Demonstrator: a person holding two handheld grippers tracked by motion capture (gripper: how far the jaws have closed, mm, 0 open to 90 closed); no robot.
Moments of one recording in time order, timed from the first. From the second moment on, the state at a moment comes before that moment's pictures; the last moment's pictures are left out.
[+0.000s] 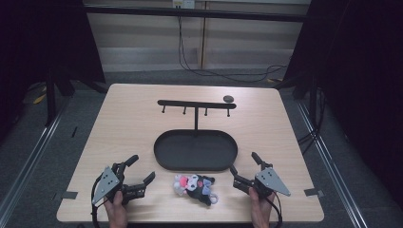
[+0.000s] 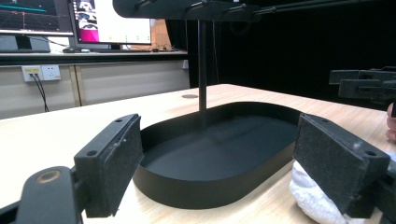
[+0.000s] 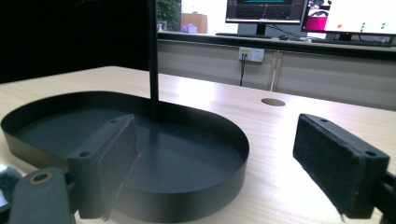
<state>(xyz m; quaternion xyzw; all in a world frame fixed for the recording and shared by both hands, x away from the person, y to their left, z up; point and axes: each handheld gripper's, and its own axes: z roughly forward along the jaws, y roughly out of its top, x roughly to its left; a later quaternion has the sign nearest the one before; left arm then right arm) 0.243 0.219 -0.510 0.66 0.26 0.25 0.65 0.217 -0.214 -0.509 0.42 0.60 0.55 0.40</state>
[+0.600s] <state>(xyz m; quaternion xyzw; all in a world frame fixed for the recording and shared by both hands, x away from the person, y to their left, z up) 0.244 0.219 -0.510 0.67 0.26 0.26 0.65 0.218 -0.217 -0.508 0.43 0.61 0.55 0.37</state>
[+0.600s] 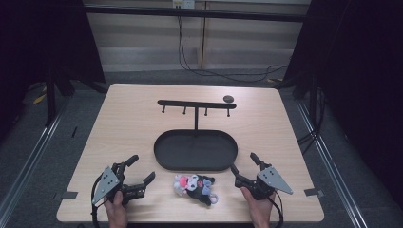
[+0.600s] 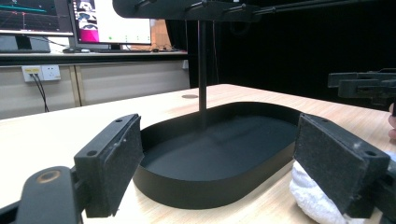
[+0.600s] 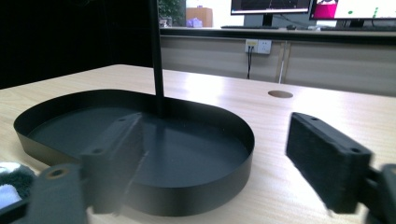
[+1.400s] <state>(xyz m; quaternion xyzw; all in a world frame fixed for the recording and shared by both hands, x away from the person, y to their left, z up) 0.243 0.219 -0.510 0.66 0.26 0.26 0.65 0.220 -0.197 -0.485 0.39 0.71 0.53 0.25</state>
